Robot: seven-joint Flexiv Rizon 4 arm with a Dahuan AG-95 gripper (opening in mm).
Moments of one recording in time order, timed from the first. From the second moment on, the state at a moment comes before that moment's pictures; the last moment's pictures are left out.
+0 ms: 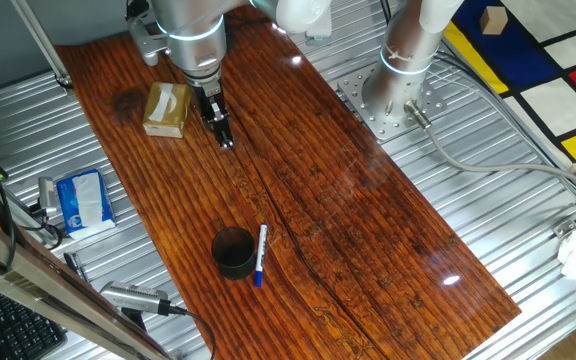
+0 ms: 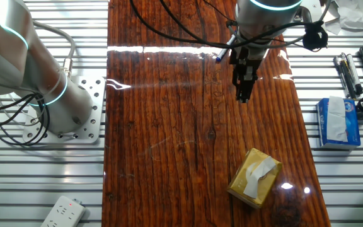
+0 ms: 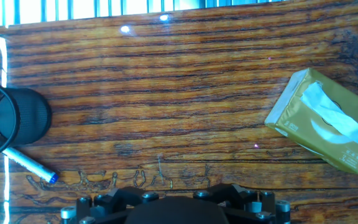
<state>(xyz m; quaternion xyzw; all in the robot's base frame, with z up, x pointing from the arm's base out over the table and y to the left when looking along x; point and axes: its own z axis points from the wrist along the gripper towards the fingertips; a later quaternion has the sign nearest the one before) 0.500 0.000 0.170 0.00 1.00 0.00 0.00</state>
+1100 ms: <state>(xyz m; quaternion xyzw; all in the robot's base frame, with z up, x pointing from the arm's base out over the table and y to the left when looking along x) 0.500 0.001 0.172 -0.15 0.99 0.02 -0.02</state>
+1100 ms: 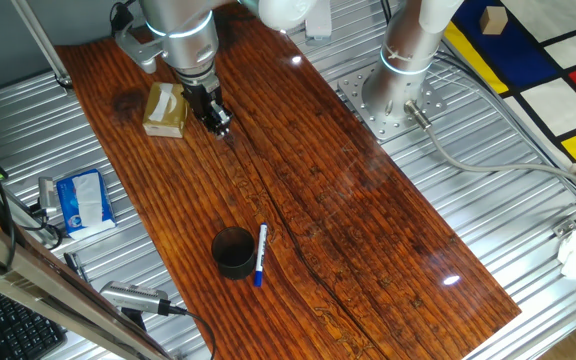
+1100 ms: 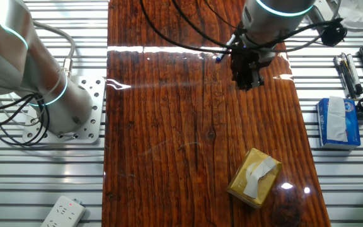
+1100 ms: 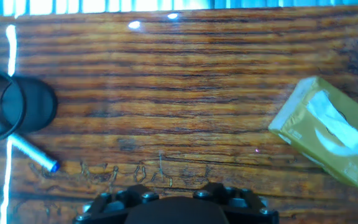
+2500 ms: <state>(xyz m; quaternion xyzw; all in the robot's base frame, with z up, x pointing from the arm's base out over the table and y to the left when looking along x) 0.523 0.035 0.177 -0.32 0.95 -0.01 -0.03</state>
